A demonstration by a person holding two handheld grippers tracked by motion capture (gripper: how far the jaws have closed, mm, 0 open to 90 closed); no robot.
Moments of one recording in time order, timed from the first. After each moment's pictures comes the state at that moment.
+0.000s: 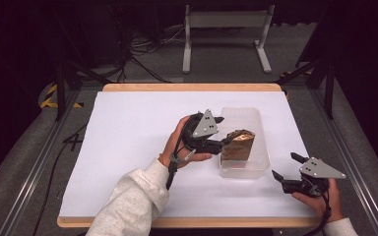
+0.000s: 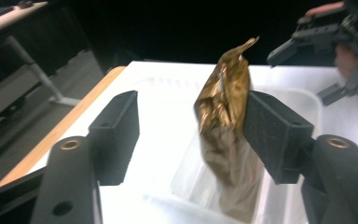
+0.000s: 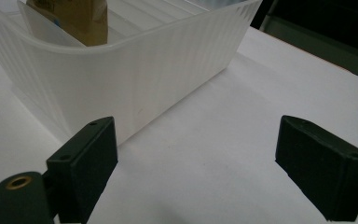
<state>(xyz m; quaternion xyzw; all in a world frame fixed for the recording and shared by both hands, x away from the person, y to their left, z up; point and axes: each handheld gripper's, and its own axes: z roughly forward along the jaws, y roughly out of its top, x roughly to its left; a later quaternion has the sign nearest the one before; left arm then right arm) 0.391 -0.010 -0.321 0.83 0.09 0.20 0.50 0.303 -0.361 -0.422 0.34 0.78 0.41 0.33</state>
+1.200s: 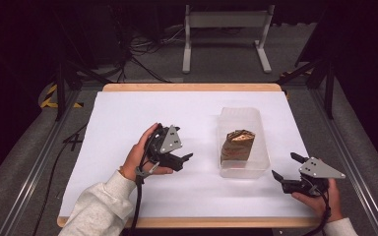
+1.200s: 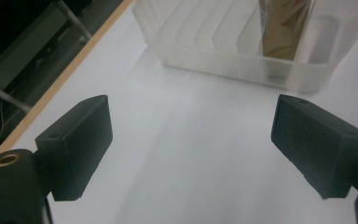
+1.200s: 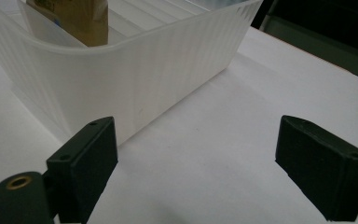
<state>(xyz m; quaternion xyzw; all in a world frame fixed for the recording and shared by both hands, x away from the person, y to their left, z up) 0.379 0.074 -0.359 0.88 0.13 0.24 0.39 0.303 -0.360 -0.422 0.34 0.78 0.41 0.33</state>
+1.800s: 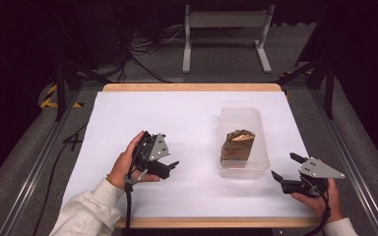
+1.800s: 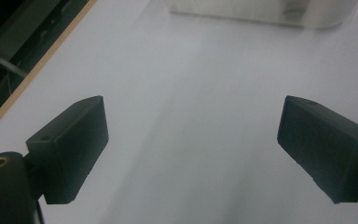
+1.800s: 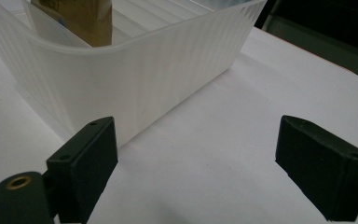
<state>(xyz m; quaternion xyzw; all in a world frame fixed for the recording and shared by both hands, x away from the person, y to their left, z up) 0.369 0.109 -0.384 0.89 0.15 0.24 0.35 0.303 -0.359 -0.422 0.34 0.78 0.41 0.32</state>
